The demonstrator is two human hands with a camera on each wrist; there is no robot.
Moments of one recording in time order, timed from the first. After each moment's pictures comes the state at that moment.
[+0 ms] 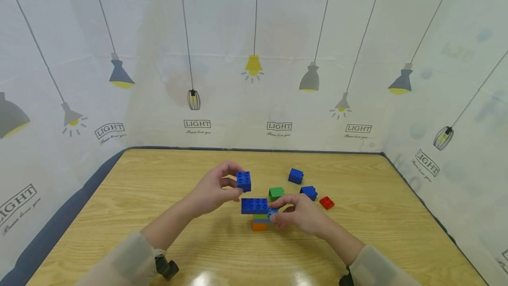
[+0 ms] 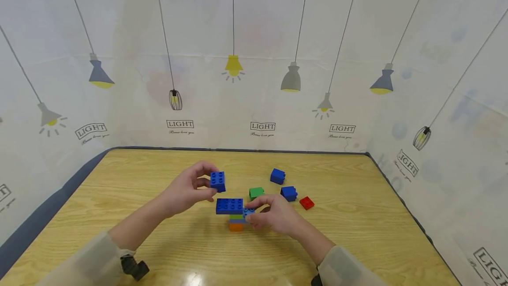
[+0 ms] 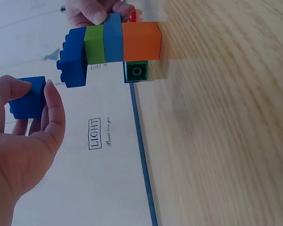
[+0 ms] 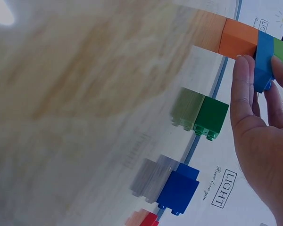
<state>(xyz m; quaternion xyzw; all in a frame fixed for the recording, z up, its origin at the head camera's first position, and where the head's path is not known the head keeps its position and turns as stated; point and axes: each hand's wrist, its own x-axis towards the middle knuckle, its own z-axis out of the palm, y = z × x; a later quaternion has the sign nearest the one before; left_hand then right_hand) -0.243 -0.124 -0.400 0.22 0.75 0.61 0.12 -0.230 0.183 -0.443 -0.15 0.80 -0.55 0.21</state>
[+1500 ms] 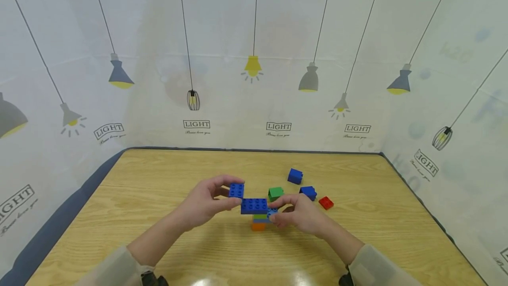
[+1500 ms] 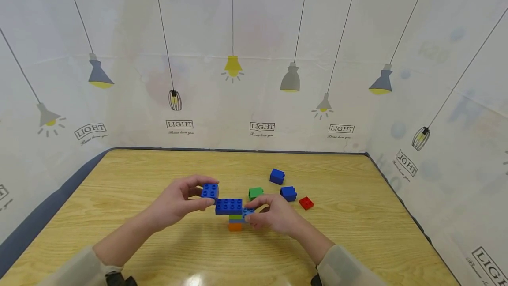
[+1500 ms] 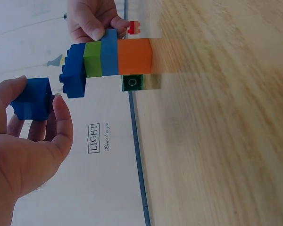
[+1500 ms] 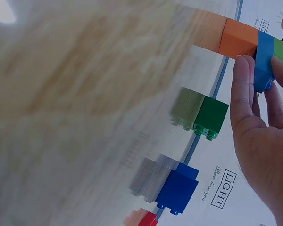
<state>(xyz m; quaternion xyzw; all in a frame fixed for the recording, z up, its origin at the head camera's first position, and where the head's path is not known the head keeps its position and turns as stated) -0.217 -0.137 -0.402 0.20 0.77 0.60 0.13 -0.231 0.184 -0.443 -0.16 0.81 -0.53 0.21</state>
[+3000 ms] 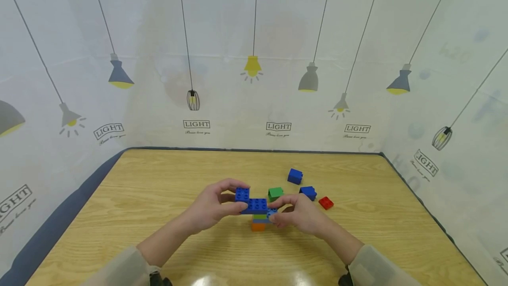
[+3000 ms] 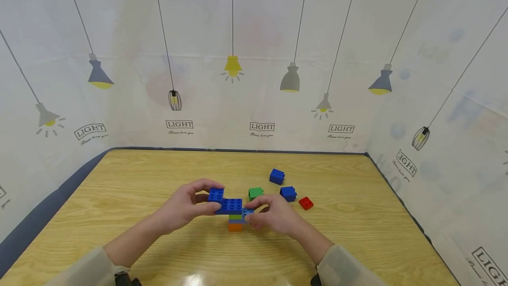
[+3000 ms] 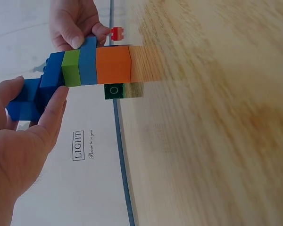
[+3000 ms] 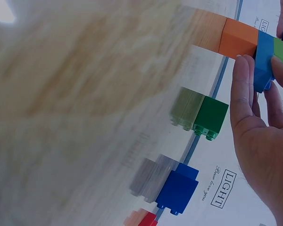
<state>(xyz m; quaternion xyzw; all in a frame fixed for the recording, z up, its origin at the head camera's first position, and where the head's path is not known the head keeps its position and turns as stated) -0.220 -0.124 -0.419 0.21 0.73 0.63 0.16 -0.231 0.183 -0.443 -0.17 0.80 -0.54 0.21</state>
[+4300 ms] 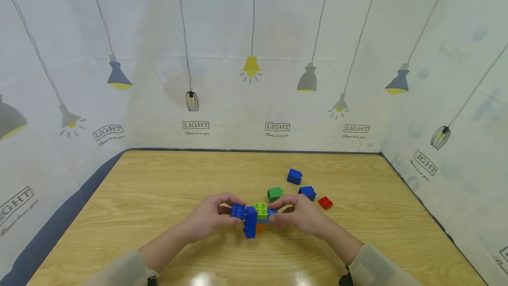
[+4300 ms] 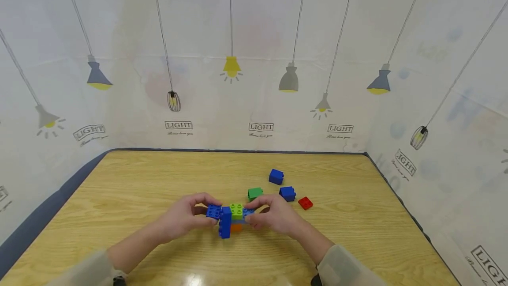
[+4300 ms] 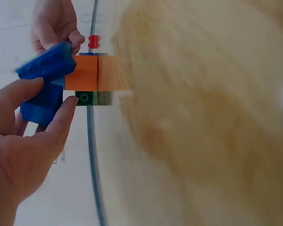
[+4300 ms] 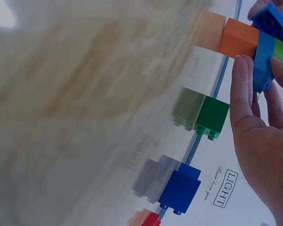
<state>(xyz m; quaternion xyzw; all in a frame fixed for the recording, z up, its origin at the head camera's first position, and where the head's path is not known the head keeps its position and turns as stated) -0.221 -0.128 -0.441 0.18 0.77 0.59 0.18 -0.233 0.183 -0.442 -0.16 0.80 -0.53 0.21</state>
